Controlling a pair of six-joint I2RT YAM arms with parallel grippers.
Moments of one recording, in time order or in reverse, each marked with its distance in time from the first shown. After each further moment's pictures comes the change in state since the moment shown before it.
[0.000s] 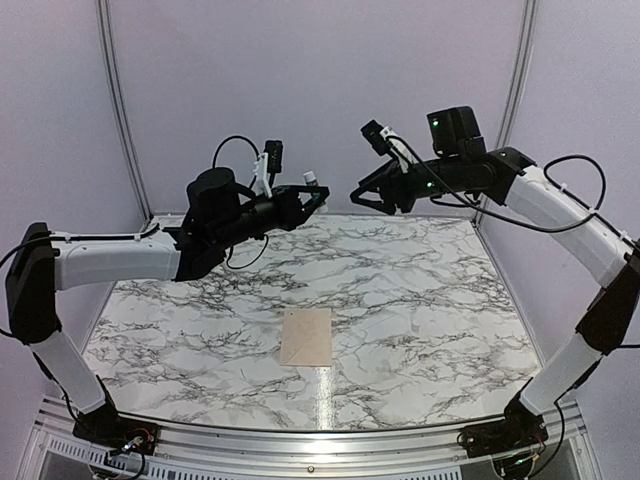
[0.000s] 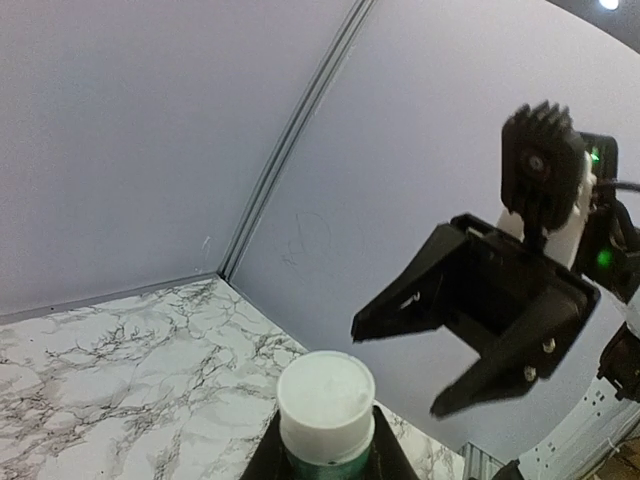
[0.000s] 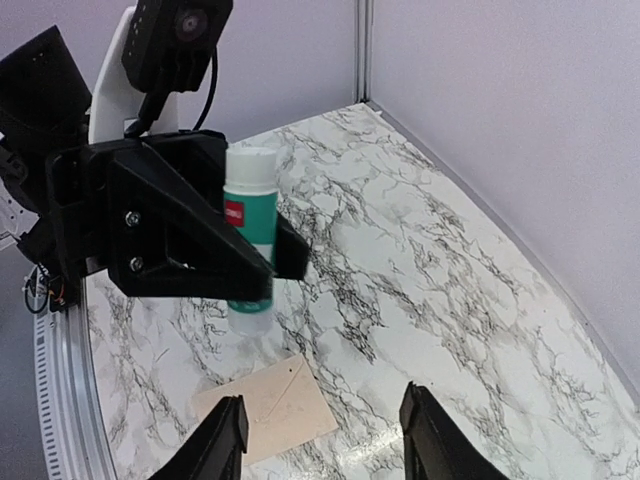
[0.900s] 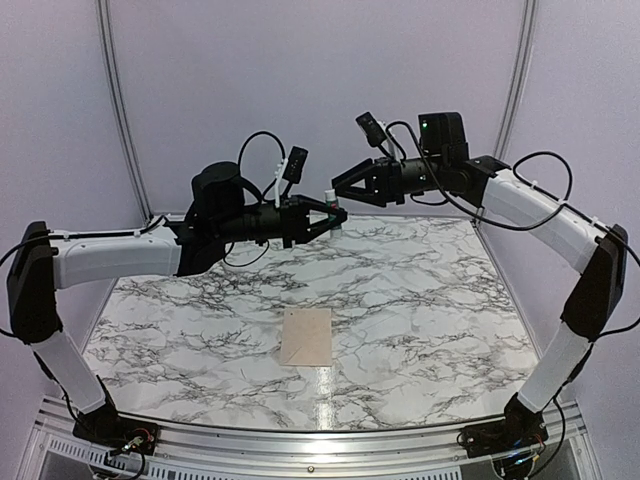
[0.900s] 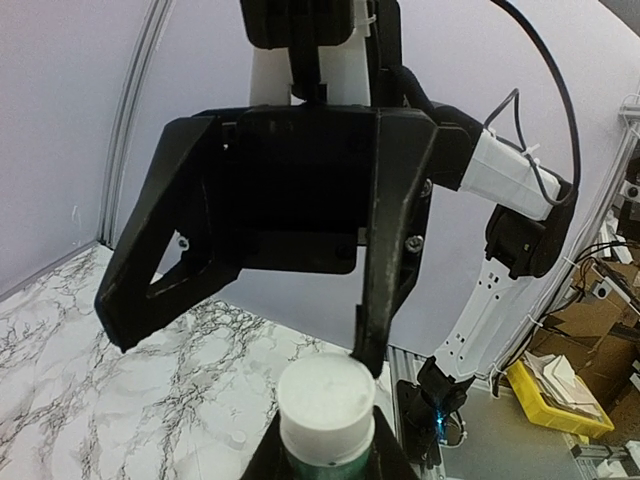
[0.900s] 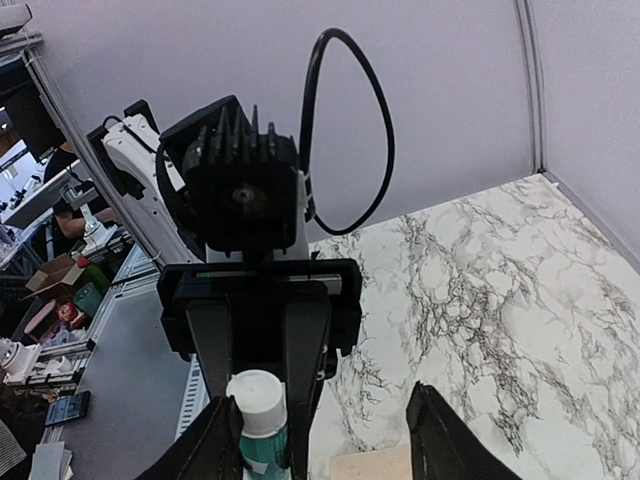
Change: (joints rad) left arm -0.009 0.005 0.050 -0.101 0.435 0.119; right arm -0.079 0.106 -0.010 0.272 -0.598 0.219
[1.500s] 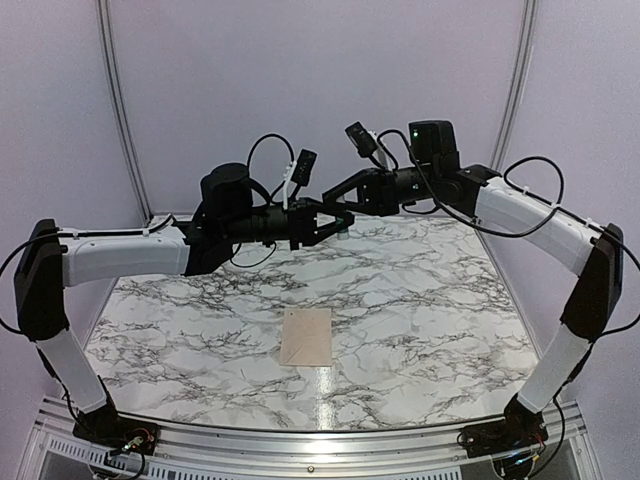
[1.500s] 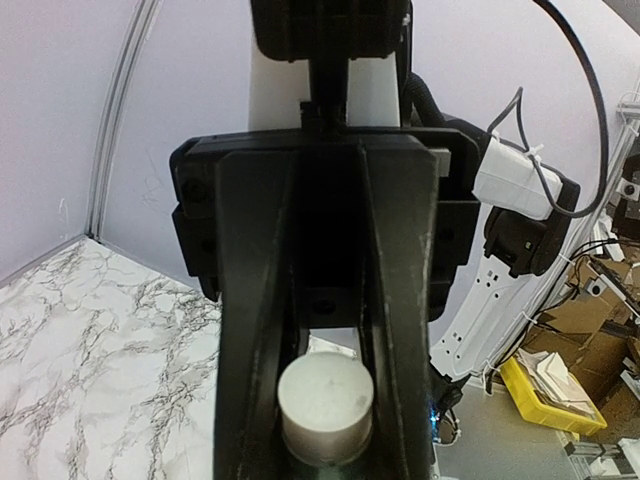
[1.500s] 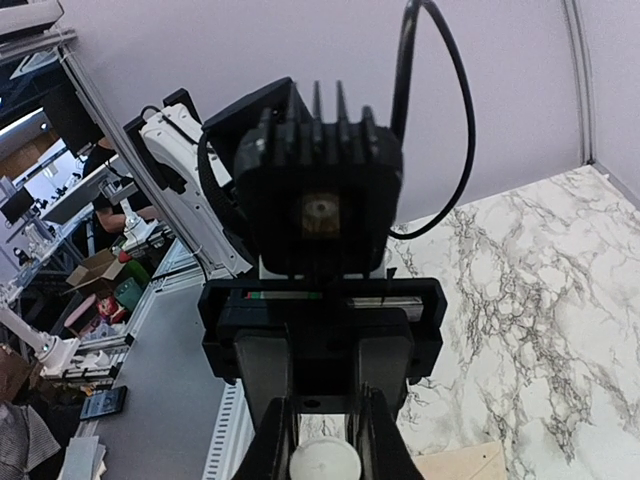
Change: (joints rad) left arm -0.006 0.046 0.037 0.000 0.013 -0.010; right arm 0.047 0.000 -0.060 0.080 -0.069 0.072
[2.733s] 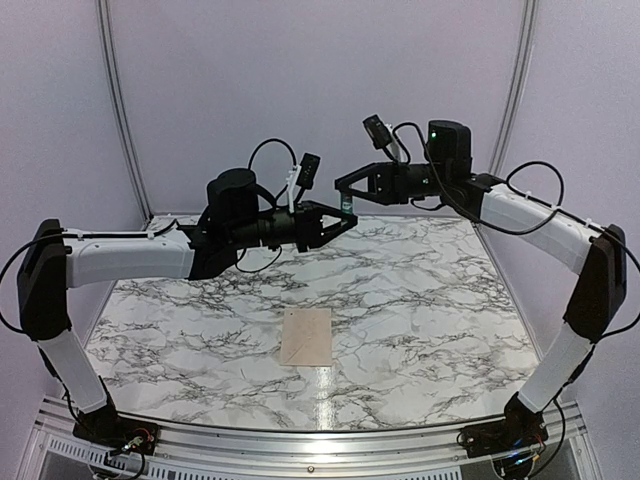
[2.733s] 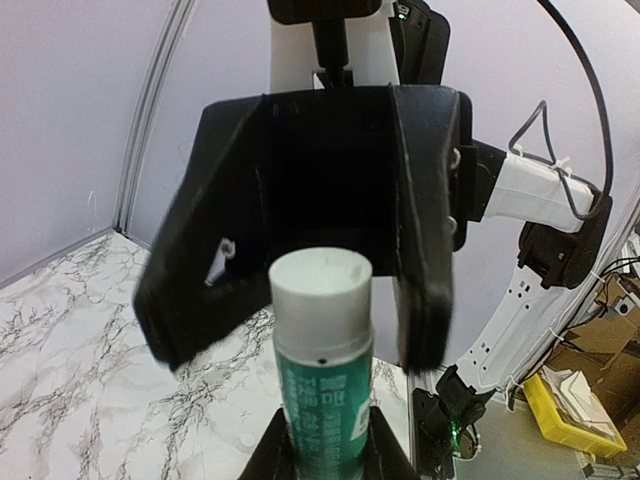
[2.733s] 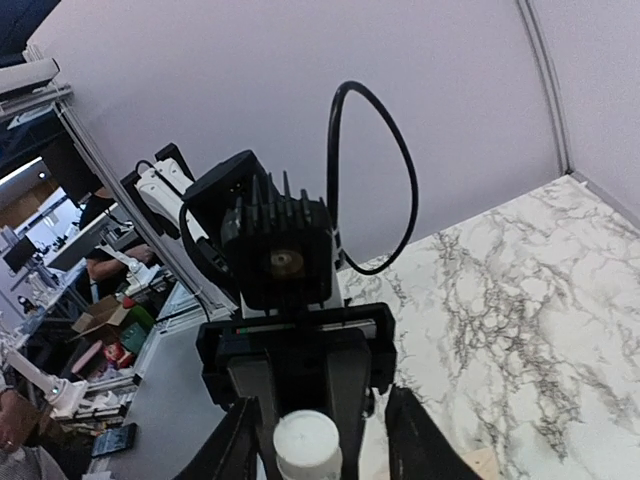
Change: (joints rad) left arm -0.024 0.015 -0.004 -0.001 -0.113 0.001; right arm -0.080 -0.018 -0.093 0.272 -0.024 0.240
